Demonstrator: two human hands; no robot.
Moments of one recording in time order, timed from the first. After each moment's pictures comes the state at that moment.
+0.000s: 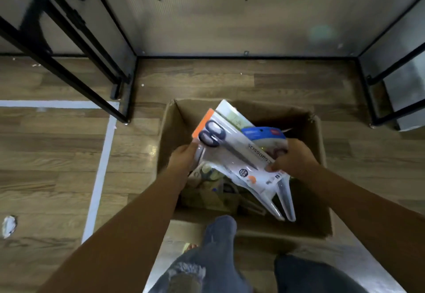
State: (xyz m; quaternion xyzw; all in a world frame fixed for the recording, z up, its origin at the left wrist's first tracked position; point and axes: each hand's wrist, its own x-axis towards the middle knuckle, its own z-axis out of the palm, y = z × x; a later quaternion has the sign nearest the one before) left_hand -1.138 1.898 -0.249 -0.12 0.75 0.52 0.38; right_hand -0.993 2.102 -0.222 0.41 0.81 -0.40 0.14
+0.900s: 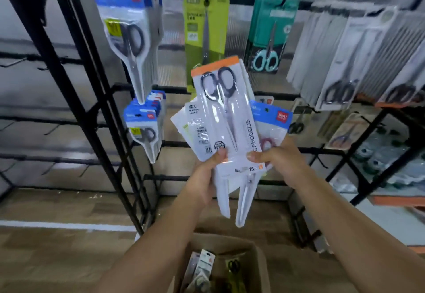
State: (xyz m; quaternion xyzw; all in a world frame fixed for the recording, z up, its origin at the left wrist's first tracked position) left_hand -1.134 1.931 0.414 0.11 0.41 0.80 0.42; right_hand -1.032 2.062 0.486 0.22 0.70 -0.66 -0.18
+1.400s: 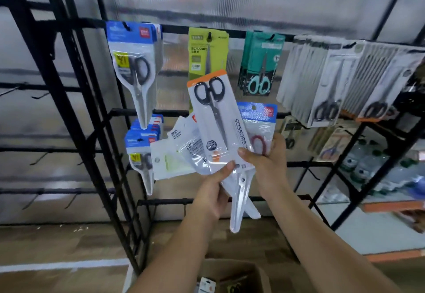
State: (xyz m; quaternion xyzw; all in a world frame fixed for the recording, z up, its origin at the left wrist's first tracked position) left_hand -1.140 1.925 0.438 0.12 0.38 0.79 0.46; right_hand -1.071 2.007 0.493 0.20 0.54 -0.68 -0.44
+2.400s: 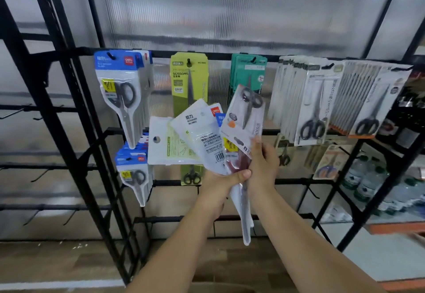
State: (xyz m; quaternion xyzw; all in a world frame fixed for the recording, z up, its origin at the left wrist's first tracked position) left_hand -1.123 1.977 0.482 0.27 0.45 0.80 0.30; right_hand -1.087 2.059 0.501 0.29 0.54 -0.57 -0.54
